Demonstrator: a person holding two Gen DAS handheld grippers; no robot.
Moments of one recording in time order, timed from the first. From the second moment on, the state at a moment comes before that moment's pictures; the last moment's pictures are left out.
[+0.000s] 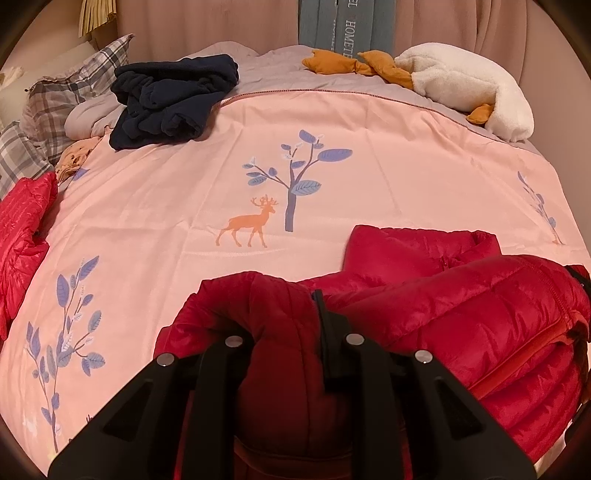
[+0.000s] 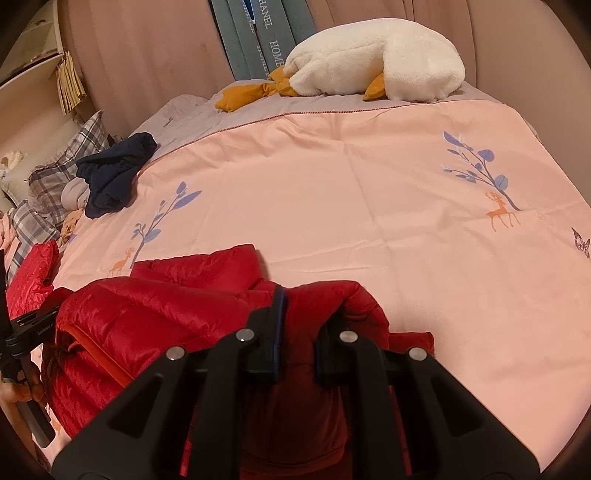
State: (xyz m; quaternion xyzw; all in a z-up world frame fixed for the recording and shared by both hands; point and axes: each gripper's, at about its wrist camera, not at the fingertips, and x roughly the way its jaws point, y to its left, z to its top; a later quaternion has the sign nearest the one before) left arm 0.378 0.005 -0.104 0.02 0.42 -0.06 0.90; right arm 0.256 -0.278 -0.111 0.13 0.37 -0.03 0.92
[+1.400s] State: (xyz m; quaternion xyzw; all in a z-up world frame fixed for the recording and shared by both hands) left arm 0.397 0.000 -0.112 0.03 0.44 -0.05 0.90; right arm 0.277 -0.283 -0.121 0.13 0.40 -0.03 0.91
